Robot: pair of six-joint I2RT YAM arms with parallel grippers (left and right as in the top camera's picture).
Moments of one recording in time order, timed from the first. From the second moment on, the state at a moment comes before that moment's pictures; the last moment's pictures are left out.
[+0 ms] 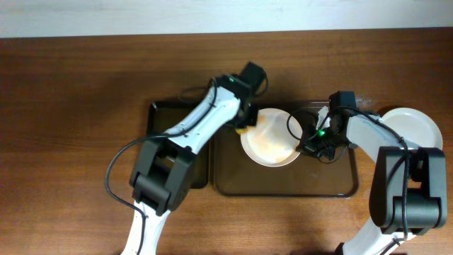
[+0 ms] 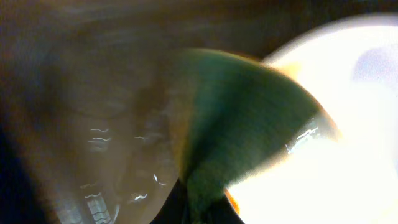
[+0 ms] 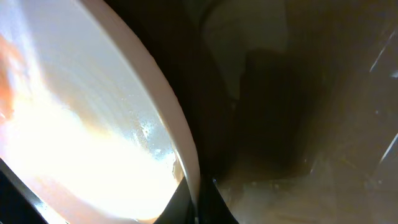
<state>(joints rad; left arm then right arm) -0.58 2.27 1.93 -1.04 0.02 -0.41 -0.06 1.87 1.06 -0.68 -0.45 0.33</state>
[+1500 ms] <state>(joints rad) -0.42 2.18 2.13 -1.24 0.19 -0.30 0.53 1.46 1.16 -1.04 1.21 0.33</state>
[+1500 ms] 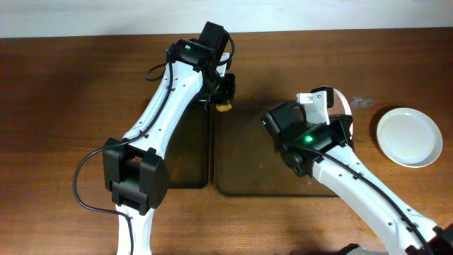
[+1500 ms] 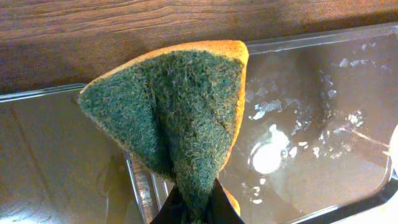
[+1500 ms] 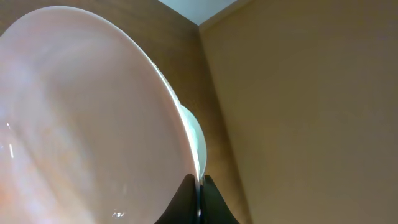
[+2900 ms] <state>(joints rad) -0.32 2.18 2.13 -1.35 0.20 -0.29 -0.72 1.80 1.21 -0.68 -0.08 0.41</state>
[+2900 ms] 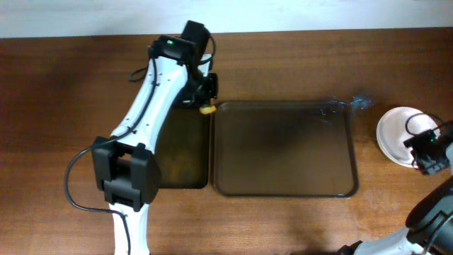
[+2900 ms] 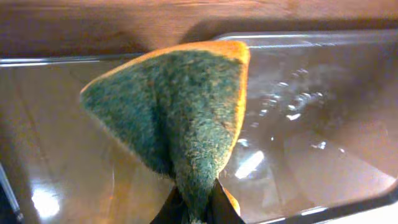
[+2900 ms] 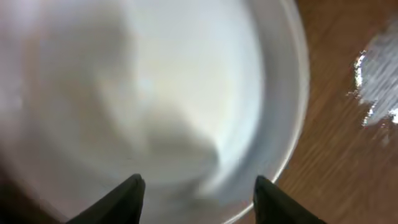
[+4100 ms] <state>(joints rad) -0.19 1.79 1.71 -1.21 0.00 -0.31 -0.25 1.09 1.68 -1.47 -0.44 -0.06</state>
